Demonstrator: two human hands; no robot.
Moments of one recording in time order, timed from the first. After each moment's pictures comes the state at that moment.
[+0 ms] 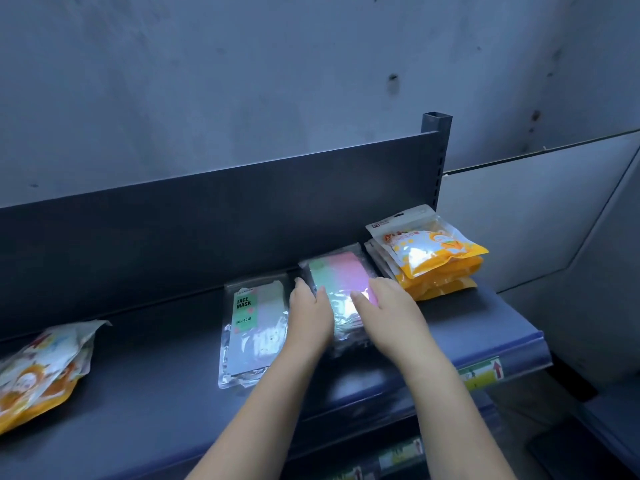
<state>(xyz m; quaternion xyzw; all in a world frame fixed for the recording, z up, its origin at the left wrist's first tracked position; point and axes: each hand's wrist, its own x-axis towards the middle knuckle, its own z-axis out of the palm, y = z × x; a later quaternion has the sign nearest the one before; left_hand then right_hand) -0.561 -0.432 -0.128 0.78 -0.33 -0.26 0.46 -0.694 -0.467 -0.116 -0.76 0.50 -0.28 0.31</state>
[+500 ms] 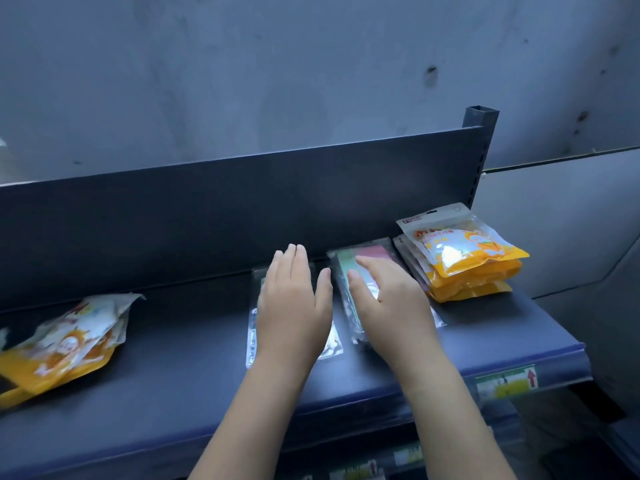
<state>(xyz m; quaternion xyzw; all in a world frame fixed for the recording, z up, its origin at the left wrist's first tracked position) -0.531 -0.368 -0.102 0.81 -0.47 0.03 0.35 -0.661 -0.434 -0.096 -0.79 0.41 -0.38 0.25</state>
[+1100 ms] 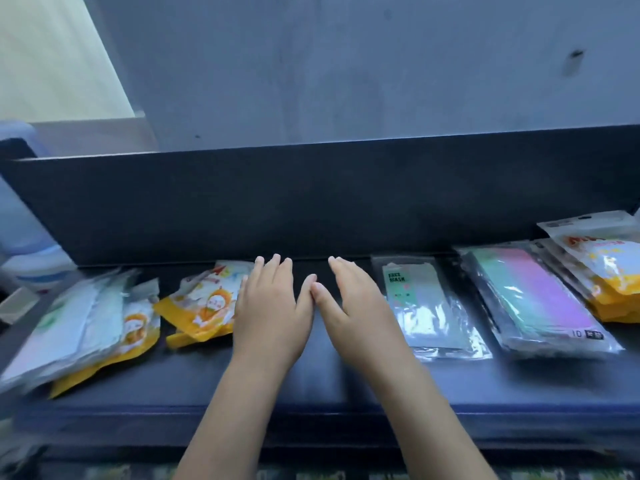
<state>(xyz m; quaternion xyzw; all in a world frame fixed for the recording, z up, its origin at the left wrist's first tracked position) -0.359 -0.220 -0.101 0.89 -0.38 0.04 0.26 -0.472 -0.306 -0.104 -0.86 0.28 -0.25 0.34</state>
